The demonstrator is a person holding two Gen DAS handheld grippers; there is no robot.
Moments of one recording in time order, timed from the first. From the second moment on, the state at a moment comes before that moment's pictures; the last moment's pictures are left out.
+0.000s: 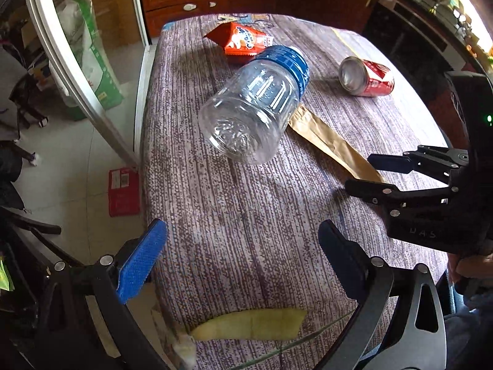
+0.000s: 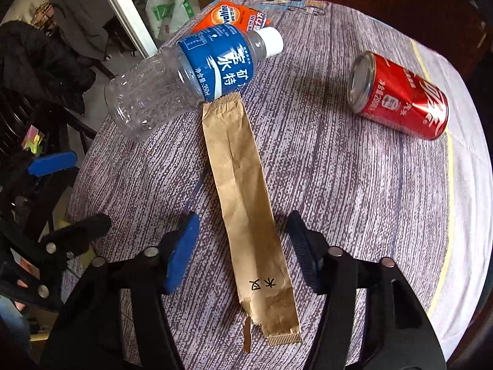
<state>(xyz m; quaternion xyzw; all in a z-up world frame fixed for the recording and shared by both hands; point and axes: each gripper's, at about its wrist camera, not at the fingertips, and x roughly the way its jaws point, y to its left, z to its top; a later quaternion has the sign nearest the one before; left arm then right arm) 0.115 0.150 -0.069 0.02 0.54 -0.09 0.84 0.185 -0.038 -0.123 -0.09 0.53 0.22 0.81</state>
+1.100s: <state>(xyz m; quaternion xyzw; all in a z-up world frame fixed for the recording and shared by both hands) 0.215 0.096 -0.088 0.09 0.54 -0.17 0.82 0.185 -0.115 -0.132 0.07 0.57 0.23 0.79</state>
